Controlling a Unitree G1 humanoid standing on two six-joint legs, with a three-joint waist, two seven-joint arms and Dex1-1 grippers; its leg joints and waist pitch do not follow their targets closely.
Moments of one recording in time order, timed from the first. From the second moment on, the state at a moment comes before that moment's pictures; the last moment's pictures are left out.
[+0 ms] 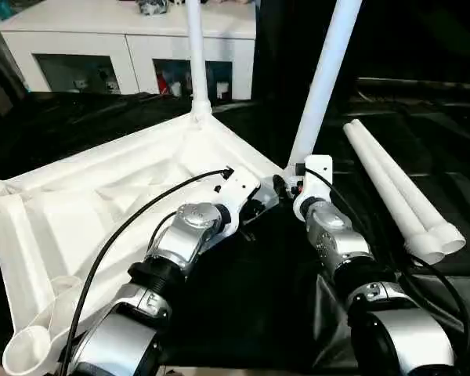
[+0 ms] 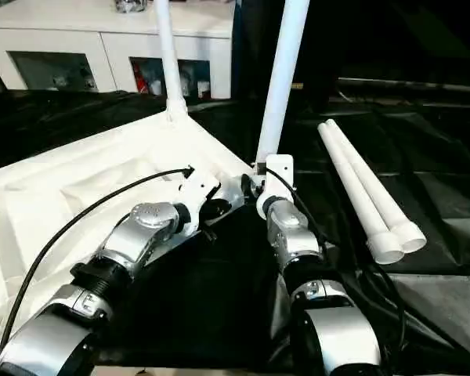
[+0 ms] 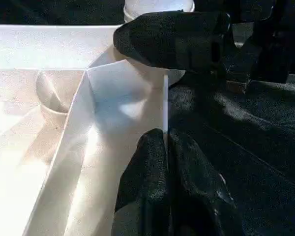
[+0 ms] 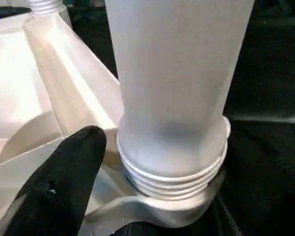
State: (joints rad) left arm -0.70 0.04 -0.21 0.72 0.04 0.23 -0.57; right arm -0.75 -0.03 -0.11 1.00 0.10 -0.01 0.08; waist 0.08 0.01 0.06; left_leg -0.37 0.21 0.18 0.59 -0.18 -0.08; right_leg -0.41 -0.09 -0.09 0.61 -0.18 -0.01
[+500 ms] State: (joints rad) left arm -0.60 0.21 -0.07 0.37 -0.09 0.17 -0.67; right arm -0.52 -0.23 0.00 0.58 0.10 0.06 0.46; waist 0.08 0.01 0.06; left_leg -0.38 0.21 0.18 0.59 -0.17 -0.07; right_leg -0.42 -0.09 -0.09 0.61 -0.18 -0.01
